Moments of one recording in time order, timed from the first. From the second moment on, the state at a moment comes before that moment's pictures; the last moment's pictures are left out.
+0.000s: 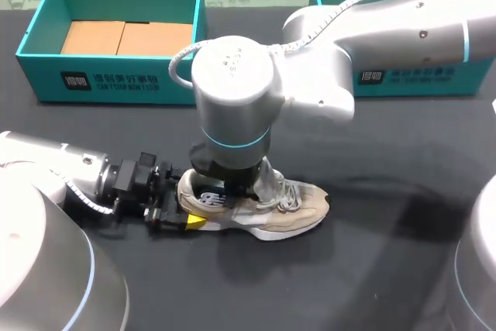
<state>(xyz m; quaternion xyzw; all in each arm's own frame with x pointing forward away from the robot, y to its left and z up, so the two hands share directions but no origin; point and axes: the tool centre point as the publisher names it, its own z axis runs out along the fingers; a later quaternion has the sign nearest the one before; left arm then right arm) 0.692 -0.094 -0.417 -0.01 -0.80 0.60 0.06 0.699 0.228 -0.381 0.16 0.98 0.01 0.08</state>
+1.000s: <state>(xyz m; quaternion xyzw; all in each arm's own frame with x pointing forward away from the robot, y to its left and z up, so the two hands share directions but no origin) 0.691 -0.094 -0.418 -0.01 -0.80 0.60 0.06 0.674 0.231 -0.403 0.16 0.99 0.00 -0.06</state>
